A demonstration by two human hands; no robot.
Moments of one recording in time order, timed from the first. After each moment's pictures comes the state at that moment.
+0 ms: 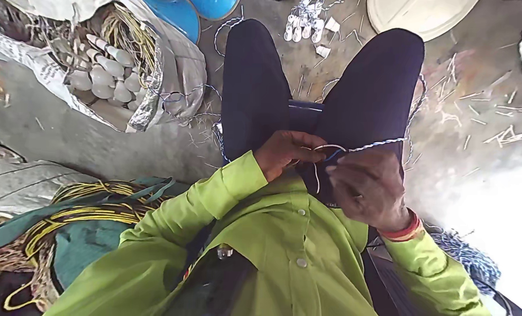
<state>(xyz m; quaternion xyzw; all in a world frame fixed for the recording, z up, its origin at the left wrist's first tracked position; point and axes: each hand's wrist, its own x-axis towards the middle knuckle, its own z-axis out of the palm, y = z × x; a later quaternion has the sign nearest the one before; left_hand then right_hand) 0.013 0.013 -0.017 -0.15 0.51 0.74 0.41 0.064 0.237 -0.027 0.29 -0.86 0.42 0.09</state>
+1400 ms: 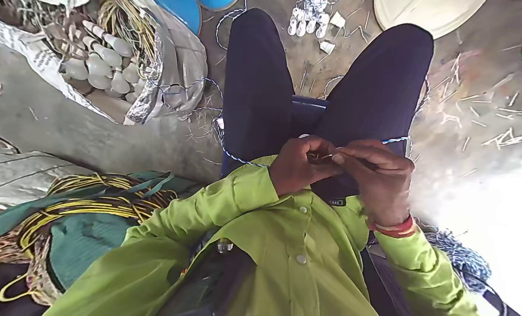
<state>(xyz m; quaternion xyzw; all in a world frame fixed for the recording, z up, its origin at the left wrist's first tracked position) 0.043 0.032 -0.001 0.00 0.66 0.70 0.27 0.055 0.223 -0.021 0.04 -0.74 0.67 -0.05</state>
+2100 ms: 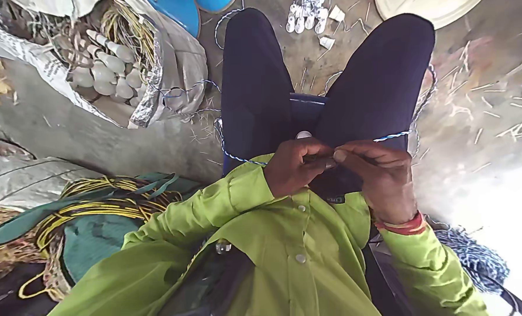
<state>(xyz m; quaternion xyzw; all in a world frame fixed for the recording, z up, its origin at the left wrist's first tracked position) 0.044 0.029 -0.004 0.06 0.71 0.66 0.26 0.056 0.231 -0.018 -0.02 -0.72 0.68 -0.13</state>
